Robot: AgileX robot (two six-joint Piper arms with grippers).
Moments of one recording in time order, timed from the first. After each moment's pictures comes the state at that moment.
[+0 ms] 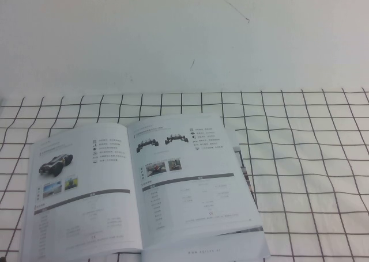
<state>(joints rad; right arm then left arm) -0.05 -0.01 0.03 -0.02 0.44 -0.12 -0.09 -0.01 0.02 -0.08 0.37 0.01</state>
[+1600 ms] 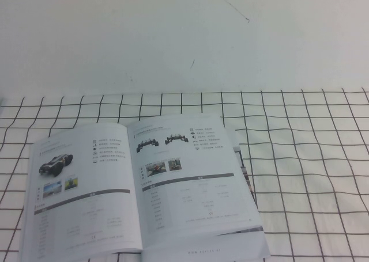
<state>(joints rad) -0.05 -0.01 -0.07 0.05 -0.61 0.00 -0.09 -0.02 -0.01 -0.28 -0.70 -0.02</state>
